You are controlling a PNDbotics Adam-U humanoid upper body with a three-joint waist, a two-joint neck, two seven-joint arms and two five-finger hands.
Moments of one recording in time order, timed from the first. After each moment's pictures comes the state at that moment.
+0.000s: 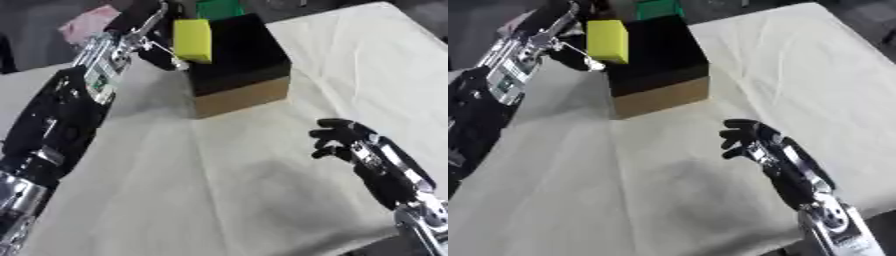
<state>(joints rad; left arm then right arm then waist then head) -1.08 0.39 -0.15 -0.93 -0.81 -0.23 -0.01 -0.32 -0.29 0.31 -1.74 -0.18 -0.05 0.22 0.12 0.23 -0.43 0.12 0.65</state>
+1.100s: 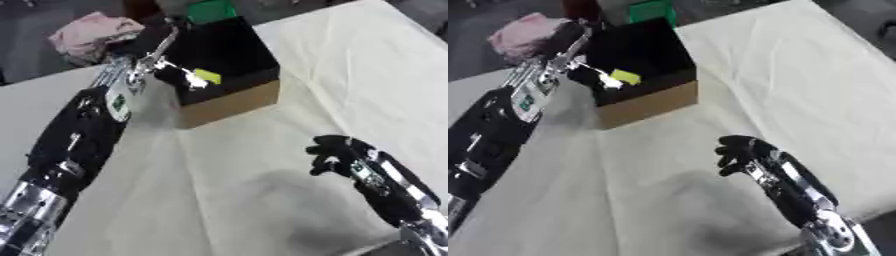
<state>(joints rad) -1.06 0.38 -0.14 -0.94 -0.73 -0.26 0.01 -0.33 -0.29 0.33 -1.74 -0.18 -0.05 0.24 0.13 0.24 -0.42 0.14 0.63</state>
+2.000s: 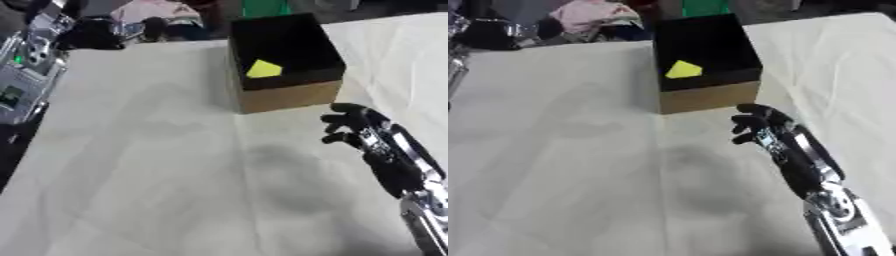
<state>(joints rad) -0.70 0.60 -0.14 -1.64 -0.05 -0.12 -0.05 -0.27 -0.30 0.22 -1.76 -0.18 -0.07 0.14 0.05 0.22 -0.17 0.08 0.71</state>
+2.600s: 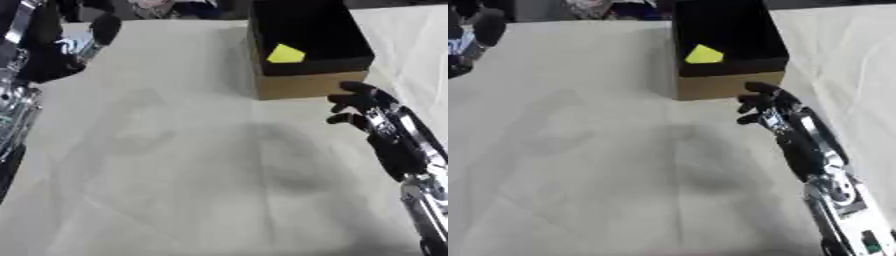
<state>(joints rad) -0.46 0.52 -0.07 -1.80 0.07 -0.15 -0.03 -0.27 -0.30 0.19 -1.79 -0.17 -0.08 0.10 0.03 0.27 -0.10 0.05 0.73</state>
